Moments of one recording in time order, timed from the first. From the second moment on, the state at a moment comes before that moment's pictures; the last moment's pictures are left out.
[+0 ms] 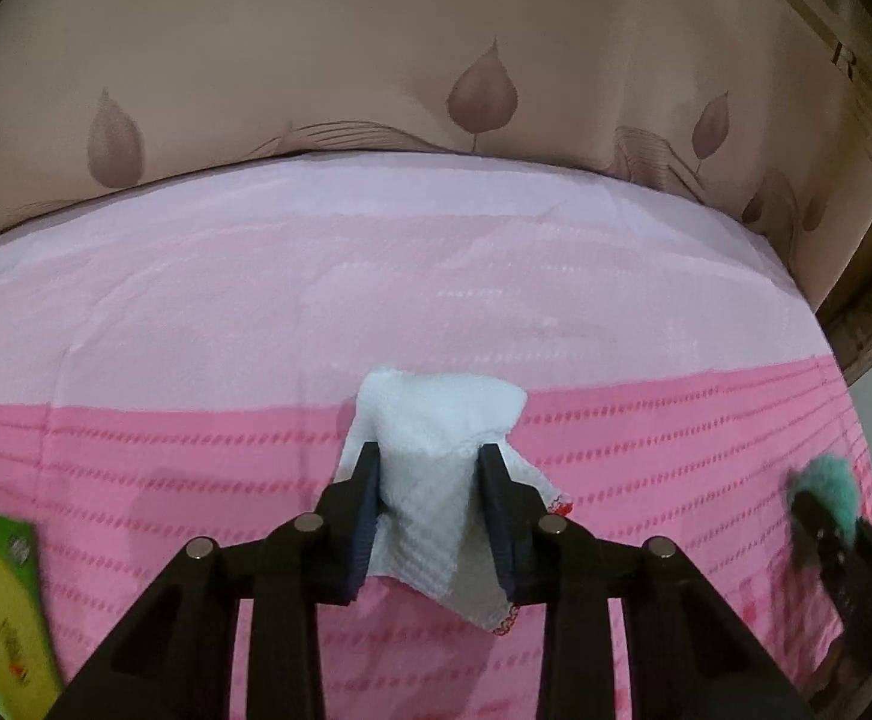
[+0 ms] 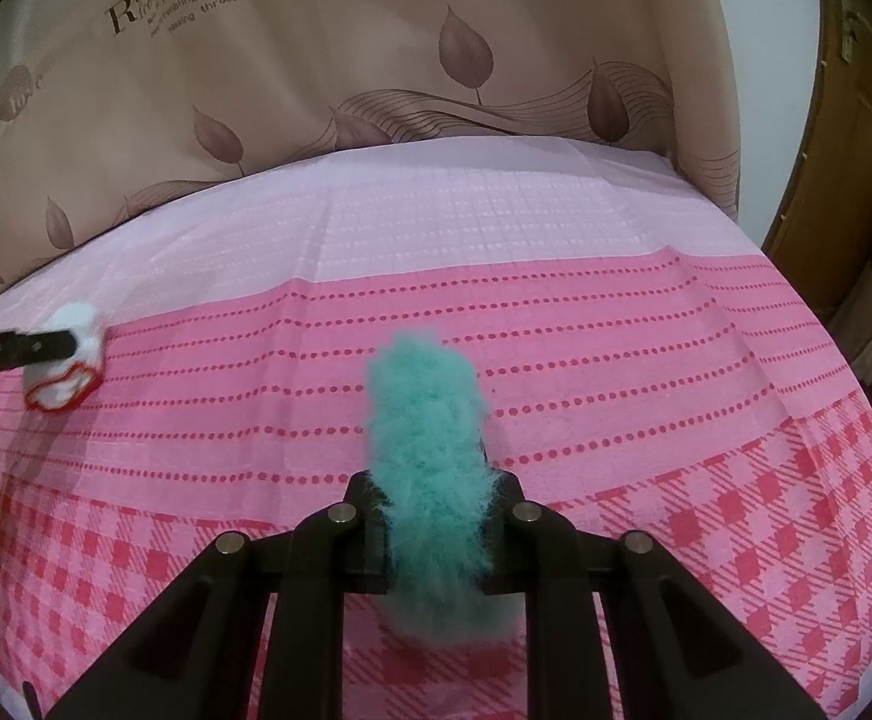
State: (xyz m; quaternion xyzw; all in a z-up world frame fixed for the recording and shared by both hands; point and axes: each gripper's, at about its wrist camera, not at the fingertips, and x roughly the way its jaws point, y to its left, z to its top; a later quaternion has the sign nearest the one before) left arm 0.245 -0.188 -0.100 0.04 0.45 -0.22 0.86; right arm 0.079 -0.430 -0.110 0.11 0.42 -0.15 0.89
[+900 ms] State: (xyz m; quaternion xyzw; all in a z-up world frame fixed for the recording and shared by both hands) left arm 0.125 -0.110 -0.038 0.12 0.37 -0.17 0.91; right arm 0.083 -0.422 -0.112 0.08 0.43 -0.16 0.88
